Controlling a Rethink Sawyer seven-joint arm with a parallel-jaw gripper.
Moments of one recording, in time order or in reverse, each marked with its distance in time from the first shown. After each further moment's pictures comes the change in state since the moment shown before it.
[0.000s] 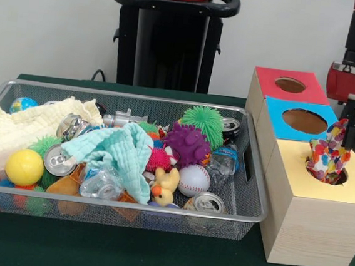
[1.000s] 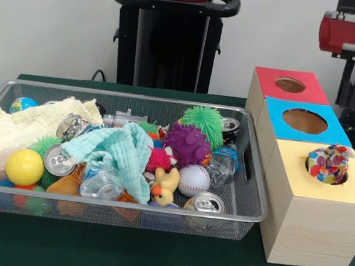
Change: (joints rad) arm -0.050 -0.163 0.002 0.068 -0.034 0.055 0.000
